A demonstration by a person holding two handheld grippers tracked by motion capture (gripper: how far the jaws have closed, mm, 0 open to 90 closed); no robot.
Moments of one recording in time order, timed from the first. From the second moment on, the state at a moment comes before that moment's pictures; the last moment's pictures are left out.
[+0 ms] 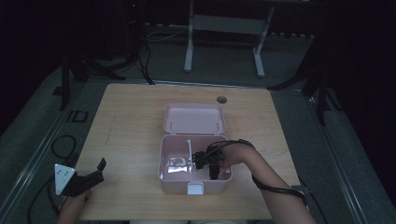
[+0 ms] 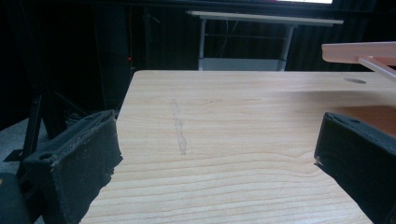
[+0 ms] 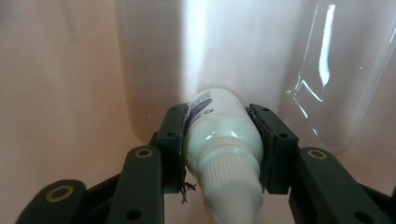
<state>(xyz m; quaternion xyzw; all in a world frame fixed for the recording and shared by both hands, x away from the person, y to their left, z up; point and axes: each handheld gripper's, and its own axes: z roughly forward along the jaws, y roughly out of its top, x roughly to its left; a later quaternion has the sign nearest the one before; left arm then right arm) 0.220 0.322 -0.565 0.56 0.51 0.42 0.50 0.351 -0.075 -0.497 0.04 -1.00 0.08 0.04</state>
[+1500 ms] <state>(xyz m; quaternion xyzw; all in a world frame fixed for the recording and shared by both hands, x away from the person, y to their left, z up) 0.220 0.322 -0.564 0.56 0.51 0.42 0.50 0.348 -0.169 -0.390 -0.01 -0.99 -0.10 -0.04</state>
